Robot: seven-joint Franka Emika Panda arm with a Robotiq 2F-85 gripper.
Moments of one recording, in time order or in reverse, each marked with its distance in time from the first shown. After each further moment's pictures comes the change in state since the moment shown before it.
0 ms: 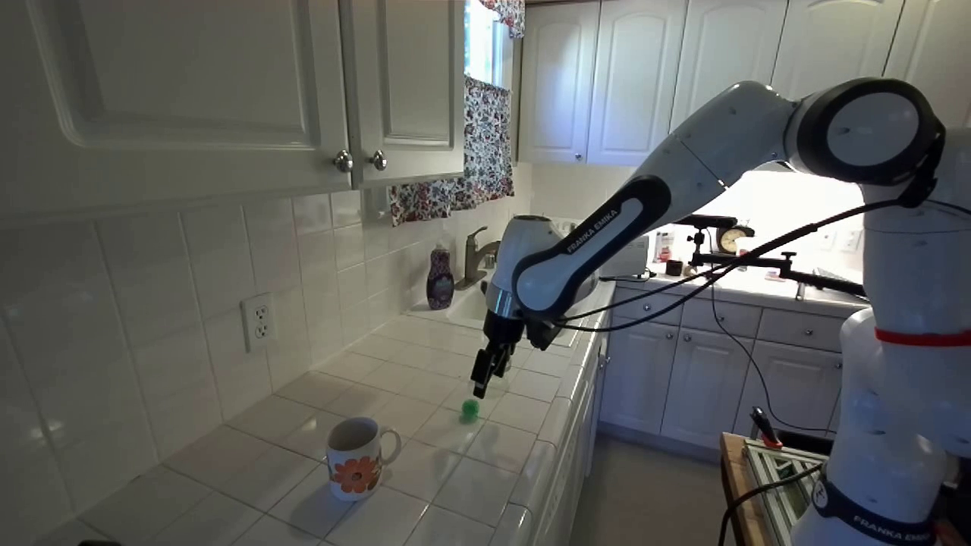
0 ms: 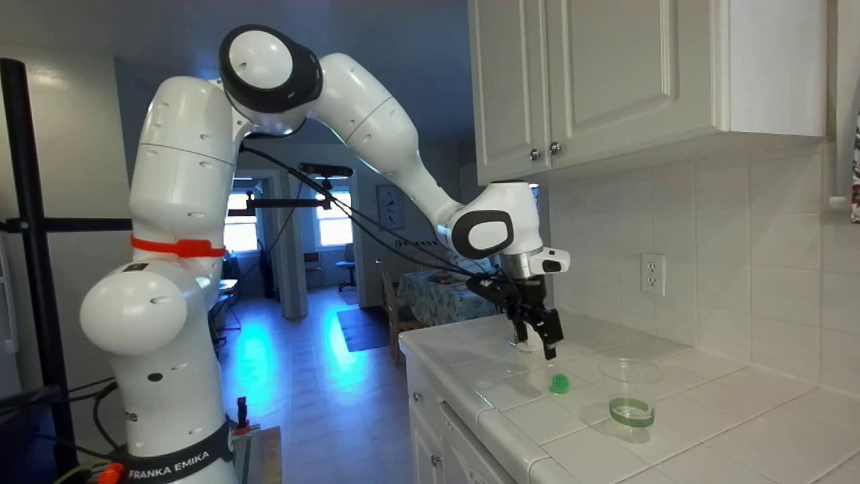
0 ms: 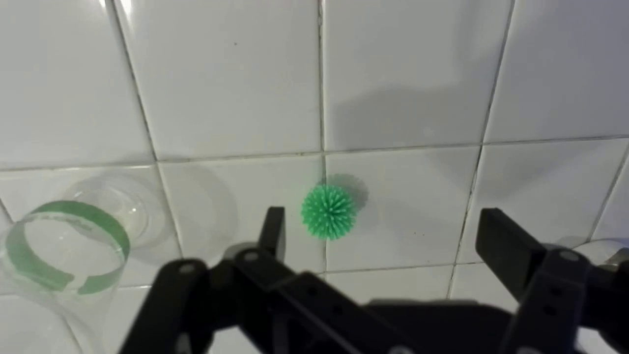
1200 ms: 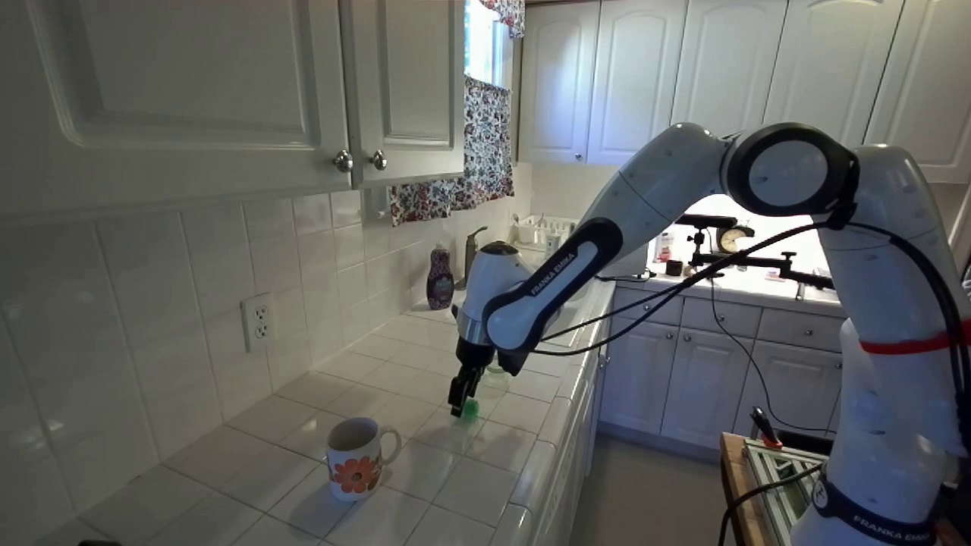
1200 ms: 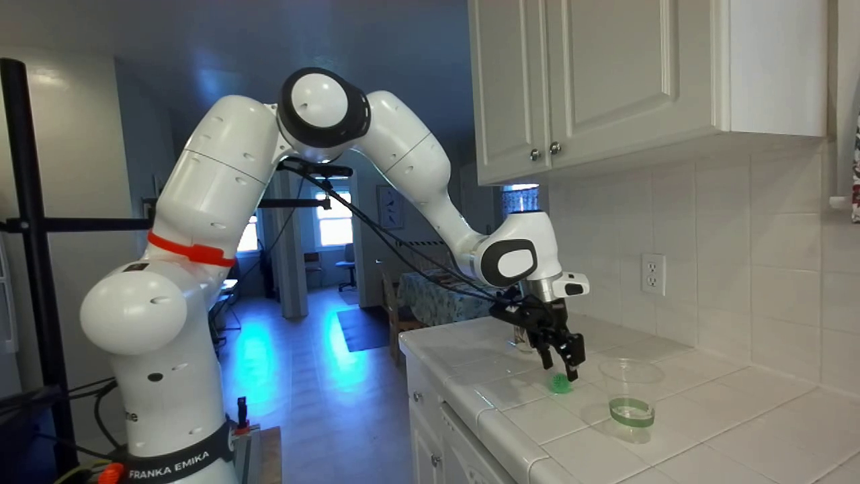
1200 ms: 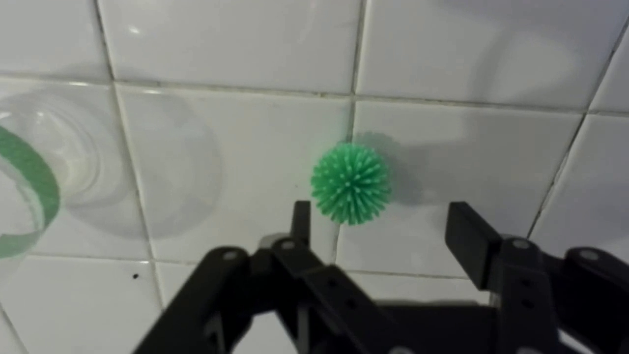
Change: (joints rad) arm 0.000 0.235 0.012 0.188 -0.102 0.066 0.001
